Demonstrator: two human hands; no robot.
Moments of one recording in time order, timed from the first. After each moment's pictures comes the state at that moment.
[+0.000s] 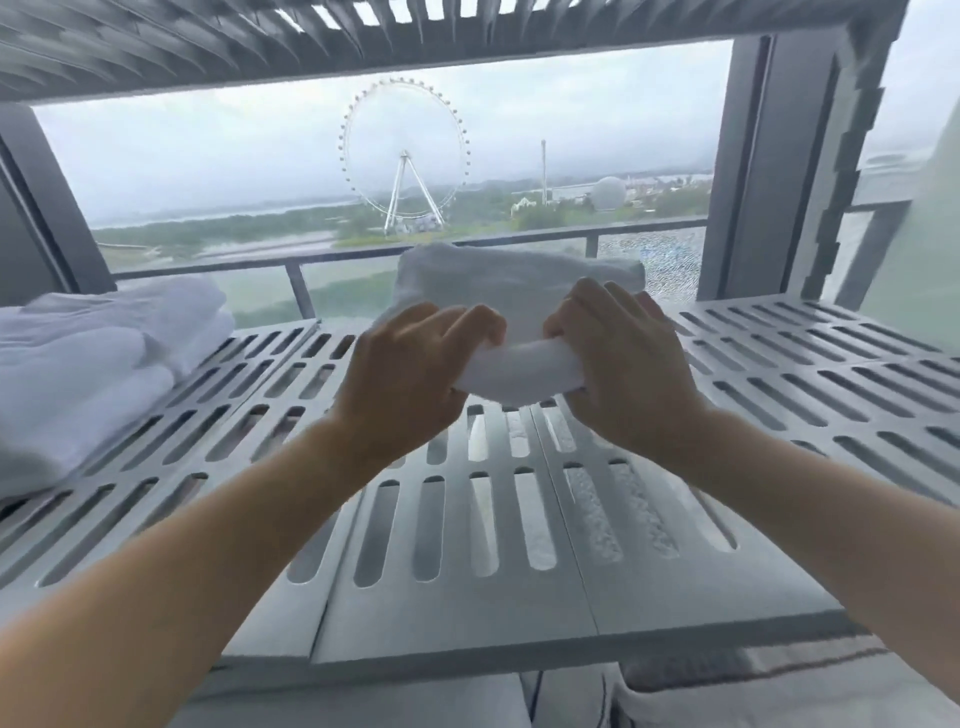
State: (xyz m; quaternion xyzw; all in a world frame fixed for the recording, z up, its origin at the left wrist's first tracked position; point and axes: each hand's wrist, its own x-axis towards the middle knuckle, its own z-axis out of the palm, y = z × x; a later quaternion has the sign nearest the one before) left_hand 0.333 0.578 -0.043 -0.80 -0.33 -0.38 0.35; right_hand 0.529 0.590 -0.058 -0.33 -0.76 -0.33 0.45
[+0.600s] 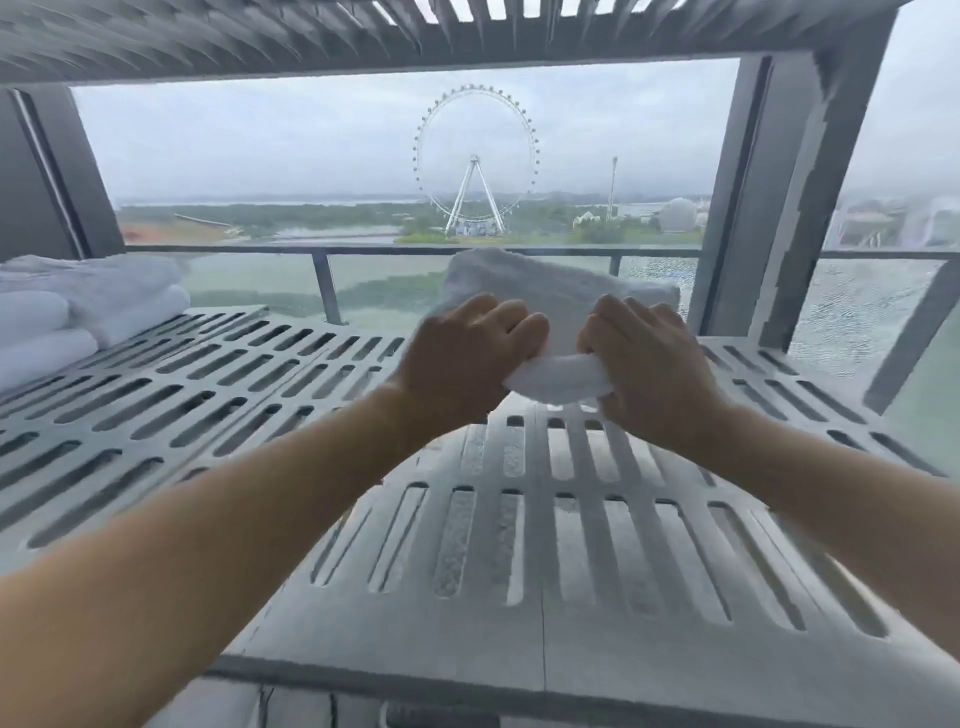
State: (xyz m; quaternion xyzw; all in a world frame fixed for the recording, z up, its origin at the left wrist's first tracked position) left_hand 0.523 0.621 -0.043 -0.80 -0.39 -0.26 0.37; right_hand 0.716 0.658 -0.056 -0.29 -0.83 -0.31 0.35
